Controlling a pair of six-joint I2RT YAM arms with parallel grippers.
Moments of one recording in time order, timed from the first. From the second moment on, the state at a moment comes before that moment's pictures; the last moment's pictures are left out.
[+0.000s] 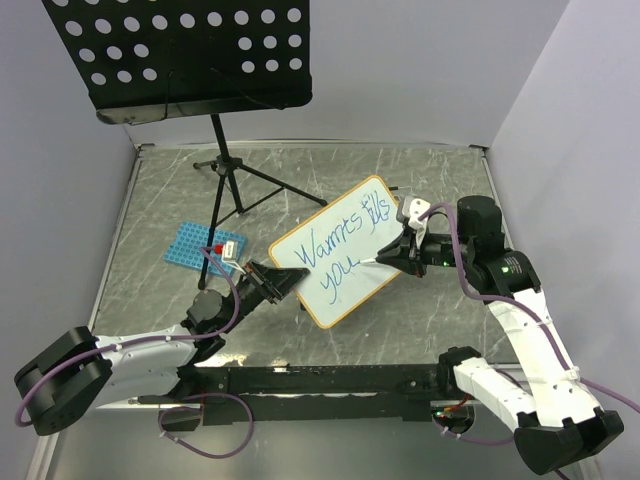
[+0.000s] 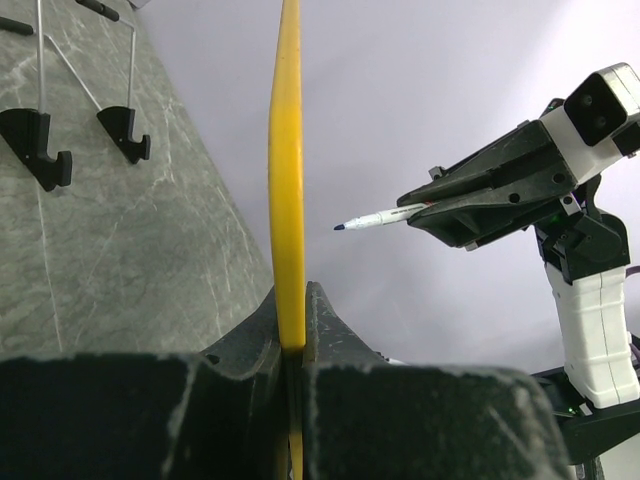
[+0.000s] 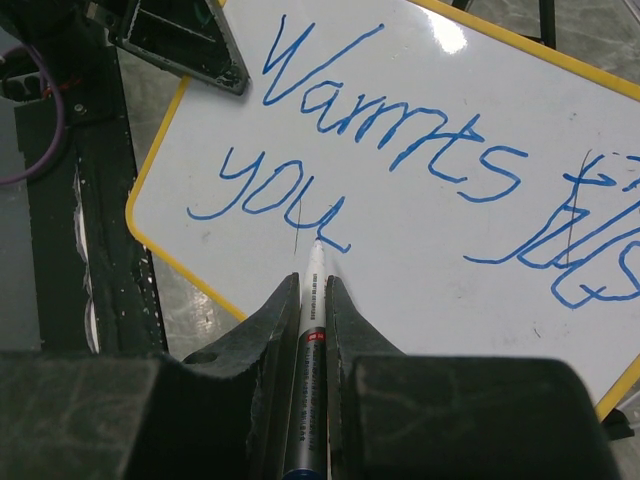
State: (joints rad) left arm -0.88 1.03 0.15 1.14 -0.05 -1.09; right arm 0.26 0.88 1.05 -0.73 -0.90 -0.51
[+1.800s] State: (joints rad) left arm -0.88 1.05 0.15 1.14 -0.02 -1.09; right arm 0.25 0.97 1.08 -0.70 -0.87 -0.53
